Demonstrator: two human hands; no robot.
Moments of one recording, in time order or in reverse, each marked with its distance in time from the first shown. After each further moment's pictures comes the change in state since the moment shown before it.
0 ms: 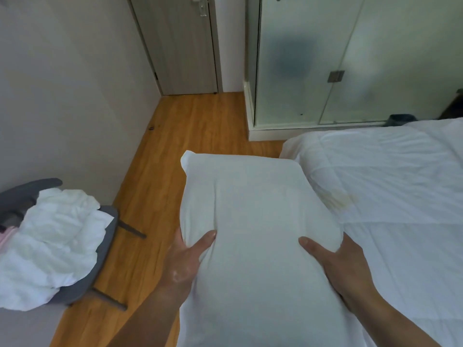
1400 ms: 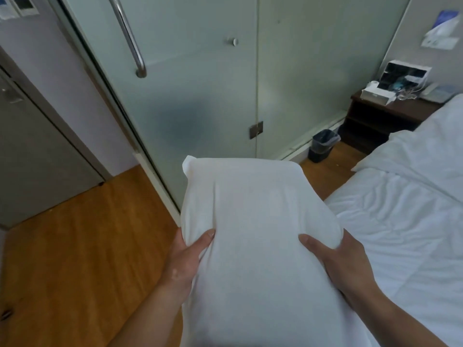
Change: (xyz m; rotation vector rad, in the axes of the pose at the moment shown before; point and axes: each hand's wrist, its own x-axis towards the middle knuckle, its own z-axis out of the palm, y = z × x) left_hand 0.801 0.229 0.465 0.127 -0.597 -0.106; right_hand 0.737 -0.246 0.067 0.129 0.573 0.200
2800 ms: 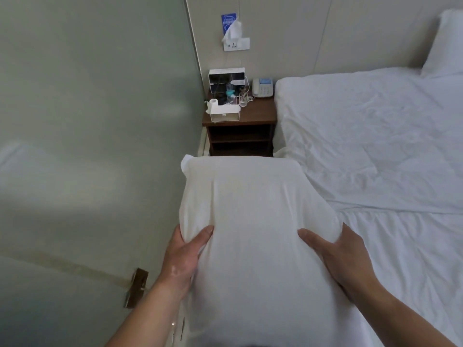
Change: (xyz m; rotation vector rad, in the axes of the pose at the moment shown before) left_hand 0.573 0.166 0.570 0.344 -0.802 -0.096; right_hand 0.553 -0.121 -0.079 0.264 0.761 0.326
